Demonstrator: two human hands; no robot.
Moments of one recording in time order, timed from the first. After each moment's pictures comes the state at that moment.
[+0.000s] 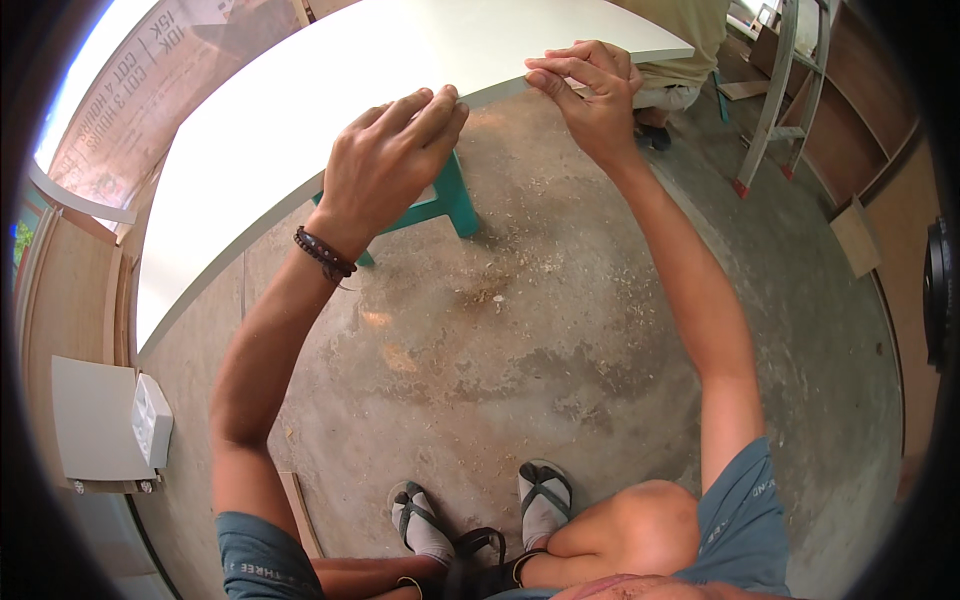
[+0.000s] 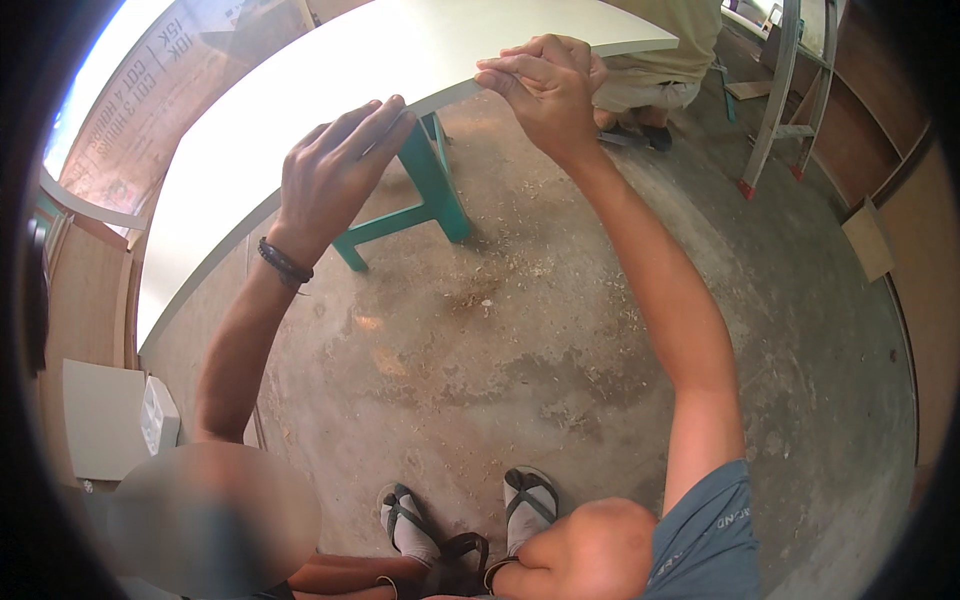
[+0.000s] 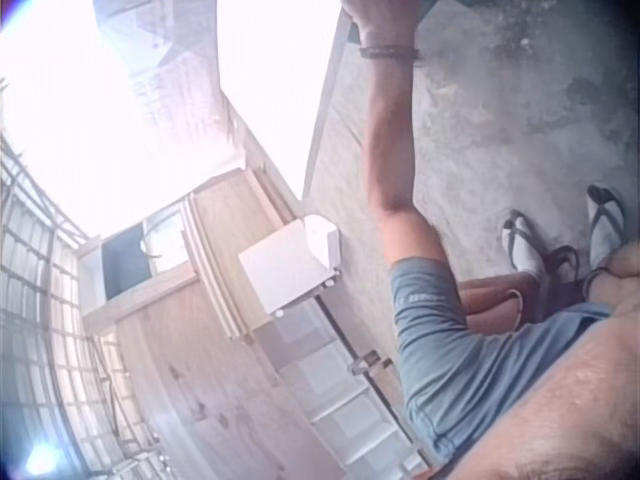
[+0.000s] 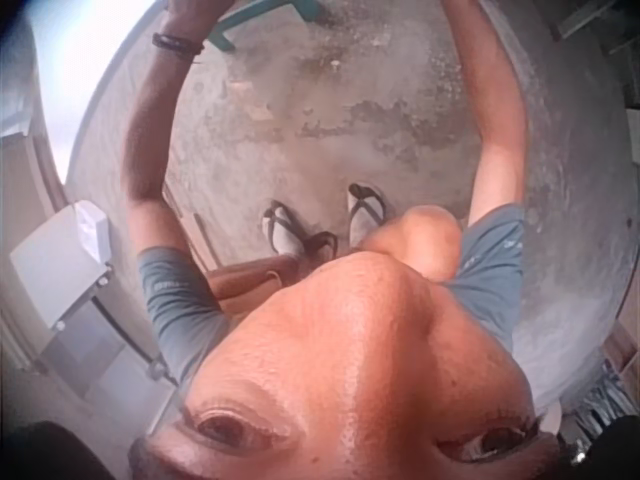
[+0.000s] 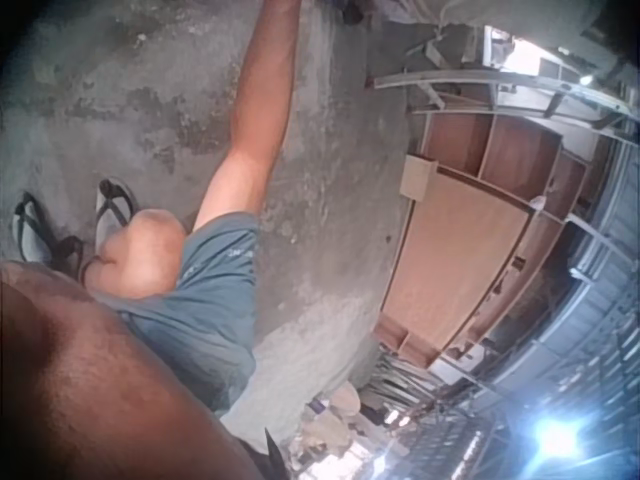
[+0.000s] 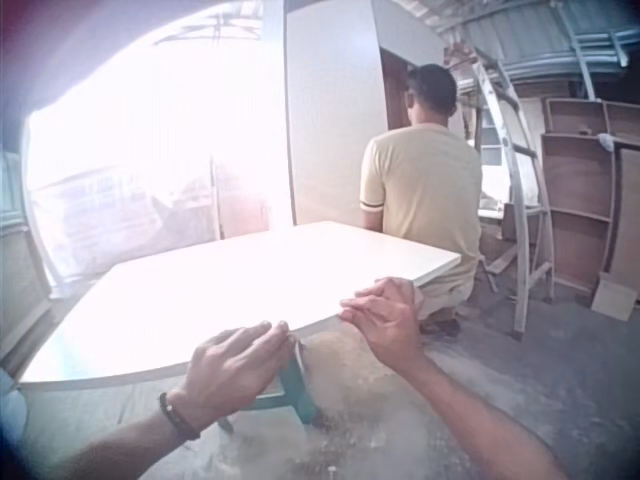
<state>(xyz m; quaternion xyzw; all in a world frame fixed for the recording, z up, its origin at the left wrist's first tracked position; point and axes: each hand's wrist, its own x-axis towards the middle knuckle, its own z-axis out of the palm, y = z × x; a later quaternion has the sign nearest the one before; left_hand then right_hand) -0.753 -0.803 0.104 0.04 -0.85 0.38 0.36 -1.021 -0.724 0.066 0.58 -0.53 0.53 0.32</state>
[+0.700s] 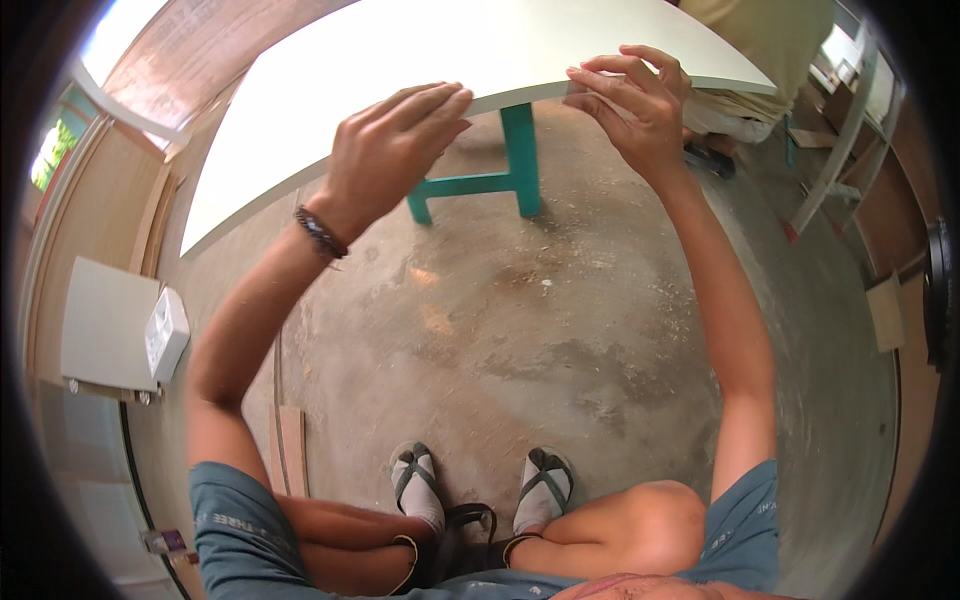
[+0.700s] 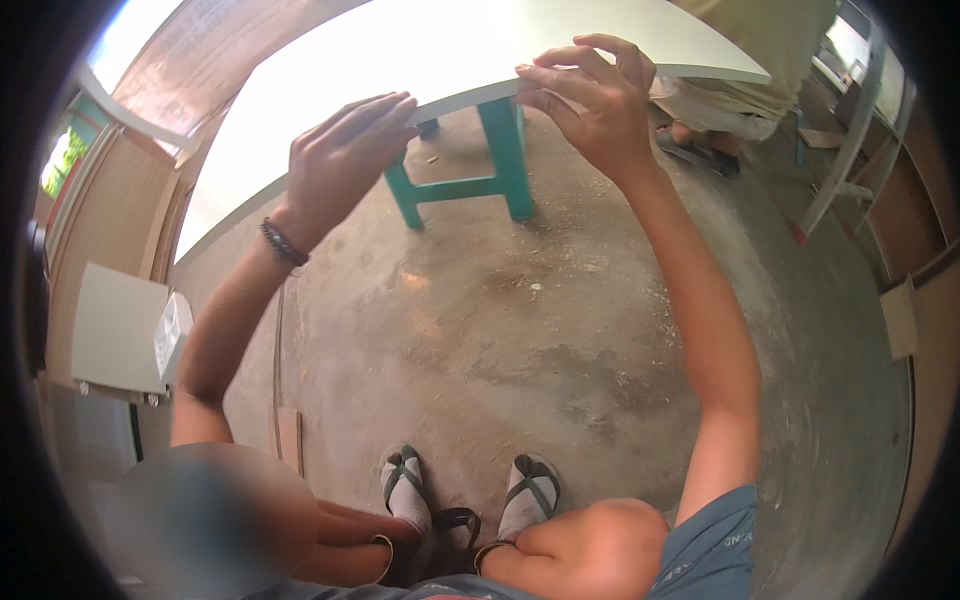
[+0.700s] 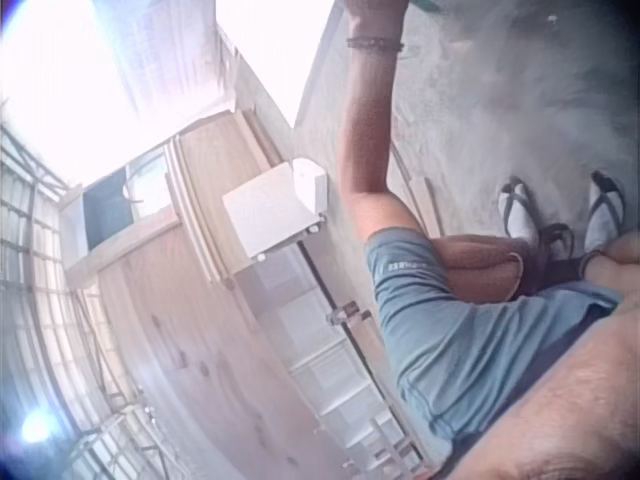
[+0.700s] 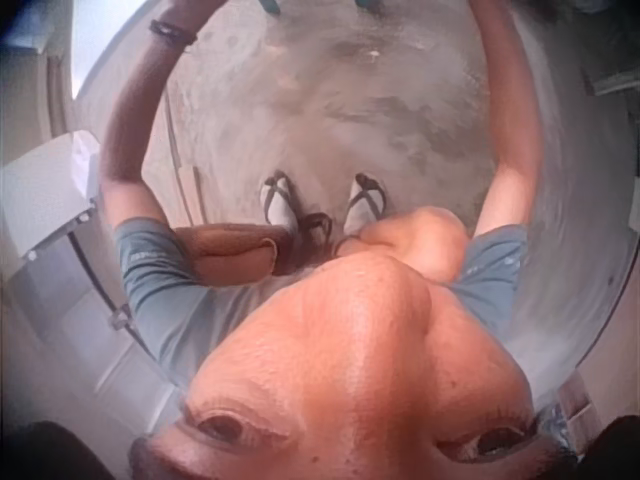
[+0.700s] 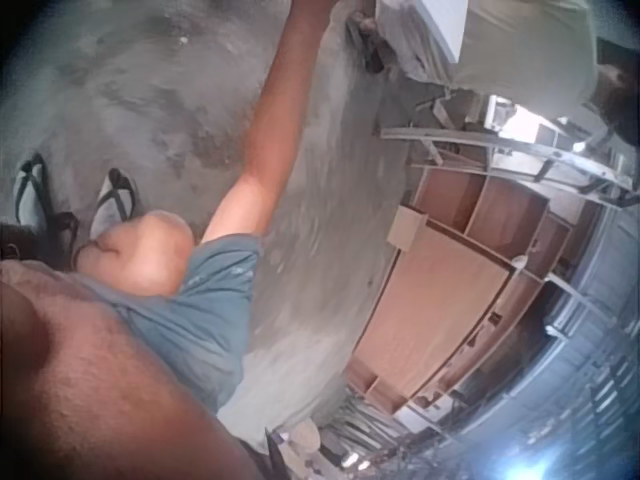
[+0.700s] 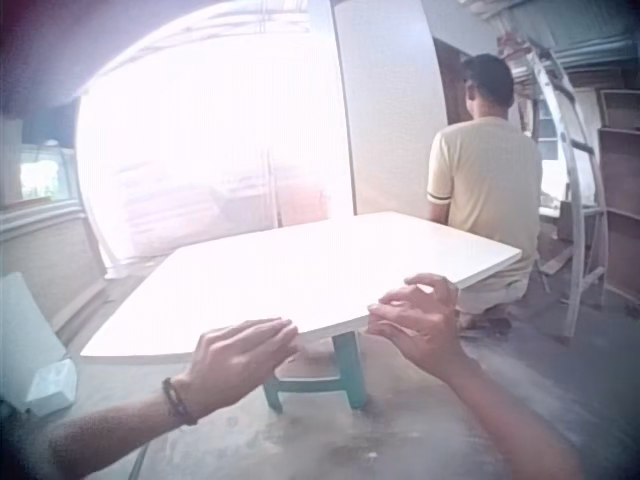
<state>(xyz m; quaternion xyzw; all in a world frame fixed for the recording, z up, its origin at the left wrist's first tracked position) -0.670 -0.808 0.111 0.06 -0.87 0.30 0.39 -0.969 -0.726 0.078 0.68 -0.43 0.44 0.41</state>
